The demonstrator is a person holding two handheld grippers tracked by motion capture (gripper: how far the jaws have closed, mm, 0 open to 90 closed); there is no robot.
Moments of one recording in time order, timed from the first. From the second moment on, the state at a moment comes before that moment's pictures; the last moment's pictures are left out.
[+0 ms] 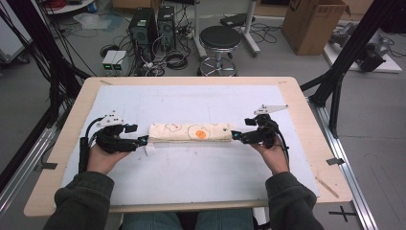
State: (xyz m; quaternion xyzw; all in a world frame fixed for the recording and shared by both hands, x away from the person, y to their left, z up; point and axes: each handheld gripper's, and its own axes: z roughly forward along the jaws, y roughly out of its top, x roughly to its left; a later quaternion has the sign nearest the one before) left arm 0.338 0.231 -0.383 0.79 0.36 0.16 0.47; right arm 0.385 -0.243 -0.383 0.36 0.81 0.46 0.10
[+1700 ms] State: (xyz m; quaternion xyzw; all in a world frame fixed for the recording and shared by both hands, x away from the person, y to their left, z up) left arm 0.274 0.253 -0.411 0.78 0.37 0.18 0.47; right arm 0.321 -0.289 -0.413 0.37 0.80 0.45 0.12
